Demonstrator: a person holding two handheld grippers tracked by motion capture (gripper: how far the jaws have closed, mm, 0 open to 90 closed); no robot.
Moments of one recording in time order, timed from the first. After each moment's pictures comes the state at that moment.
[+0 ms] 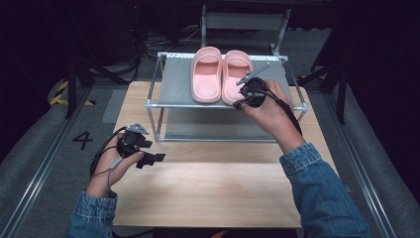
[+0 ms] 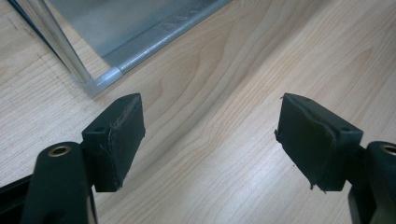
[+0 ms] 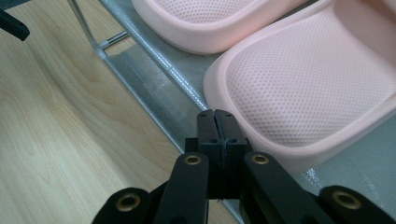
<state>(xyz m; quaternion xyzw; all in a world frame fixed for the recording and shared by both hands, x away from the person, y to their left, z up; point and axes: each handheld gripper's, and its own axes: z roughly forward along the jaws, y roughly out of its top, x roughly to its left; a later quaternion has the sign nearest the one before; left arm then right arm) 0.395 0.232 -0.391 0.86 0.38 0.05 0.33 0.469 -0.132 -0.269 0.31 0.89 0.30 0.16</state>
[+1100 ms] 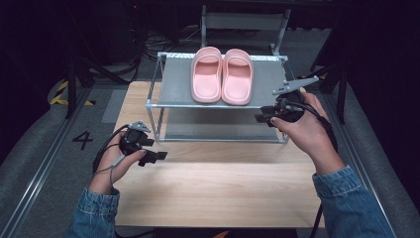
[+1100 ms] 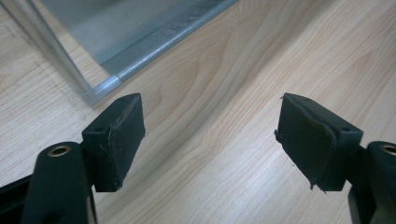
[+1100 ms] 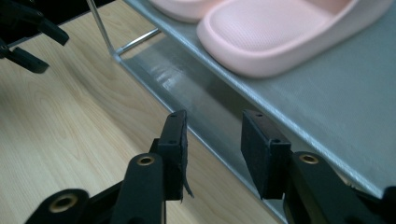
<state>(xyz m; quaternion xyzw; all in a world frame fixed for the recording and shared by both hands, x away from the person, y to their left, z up) 0.397 0.231 -0.390 0.86 0.38 0.05 0.33 0.413 -0.206 -0.261 0.33 0.85 0.37 0.16</state>
